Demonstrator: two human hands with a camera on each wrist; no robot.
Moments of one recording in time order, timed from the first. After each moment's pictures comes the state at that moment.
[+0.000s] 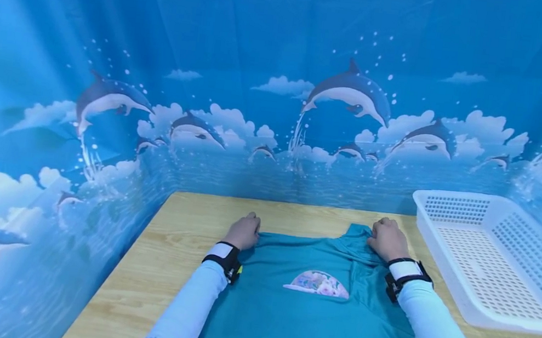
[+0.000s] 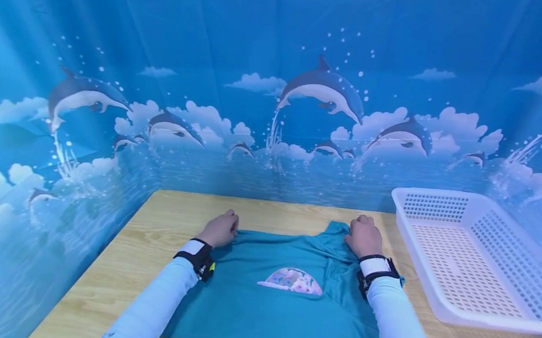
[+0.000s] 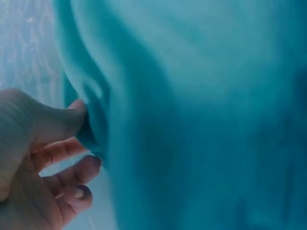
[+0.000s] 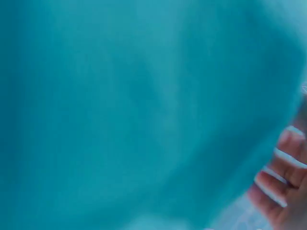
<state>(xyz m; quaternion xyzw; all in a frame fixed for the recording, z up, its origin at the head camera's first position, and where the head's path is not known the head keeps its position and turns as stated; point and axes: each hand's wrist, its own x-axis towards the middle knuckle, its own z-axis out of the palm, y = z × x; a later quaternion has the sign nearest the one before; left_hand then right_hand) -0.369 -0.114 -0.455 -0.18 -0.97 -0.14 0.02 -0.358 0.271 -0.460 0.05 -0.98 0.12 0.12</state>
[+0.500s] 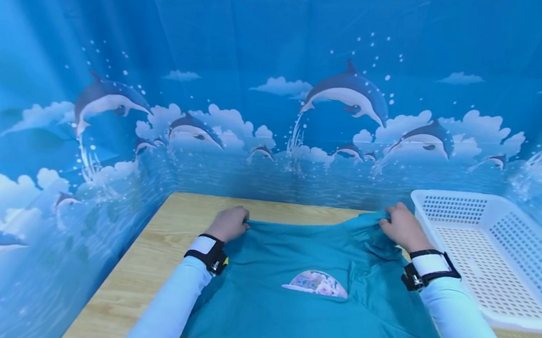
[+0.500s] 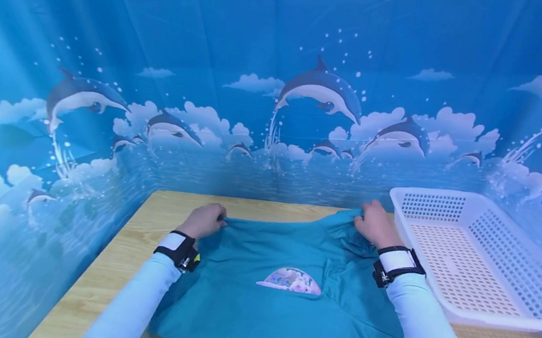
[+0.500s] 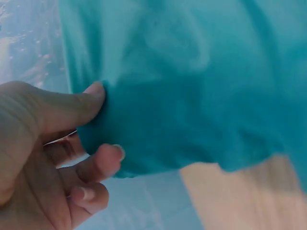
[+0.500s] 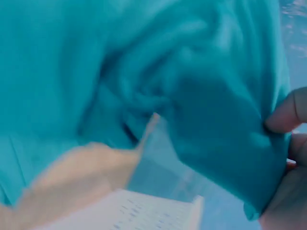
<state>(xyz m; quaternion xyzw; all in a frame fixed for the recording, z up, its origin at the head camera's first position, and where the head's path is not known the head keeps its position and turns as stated) -0.358 -0.135 -0.408 -0.18 -0.97 -0.13 0.04 -0.340 0.286 -0.393 0.08 -0.98 0.19 0.07</state>
